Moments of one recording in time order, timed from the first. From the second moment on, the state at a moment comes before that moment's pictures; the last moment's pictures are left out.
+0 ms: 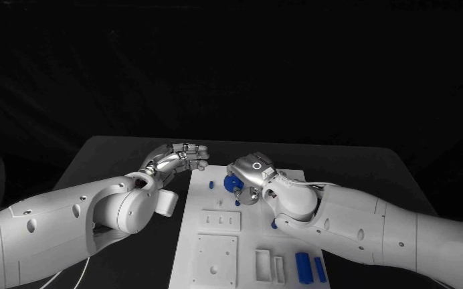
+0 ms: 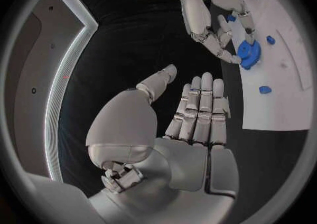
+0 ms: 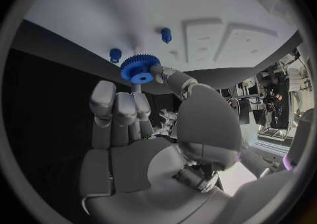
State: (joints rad) left arm 1.35 -0.82 -0.14 1.50 0.02 -0.33 0.36; left_hand 1.14 -0.11 0.52 -0.28 0.11 0.77 0.19 0.35 0.41 1.11 0.15 0.07 0.07 0.92 0.12 0.41 0.48 0.05 0.73 0.02 0.39 1.31; right arm 1.24 -0.49 -0.08 1.28 -2.08 -0.41 -0.31; right_hand 1.06 -0.29 0.78 -0.11 0.42 0.93 0.08 0.35 0.42 1.25 -0.01 1.27 1.28 1.30 -0.12 1.32 0.92 0.19 1.32 -0.08 1.05 1.31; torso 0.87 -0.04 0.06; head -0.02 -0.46
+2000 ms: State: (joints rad) left arm 1.35 -0.81 -0.14 1.49 0.02 -0.33 0.36; left_hand 1.14 -0.11 0.52 -0.28 0.11 0.77 0.19 0.35 0.41 1.11 0.16 0.07 0.07 0.92 0.12 0.41 0.48 0.05 0.73 0.02 0.39 1.31; right arm 1.22 -0.39 -0.09 1.12 -2.05 -0.44 -0.28; right_hand 1.04 -0.30 0.74 -0.15 0.05 0.98 0.07 0.34 0.43 1.24 -0.01 1.24 1.26 1.30 -0.11 1.30 0.93 0.19 1.31 -0.08 1.05 1.31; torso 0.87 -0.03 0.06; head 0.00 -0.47
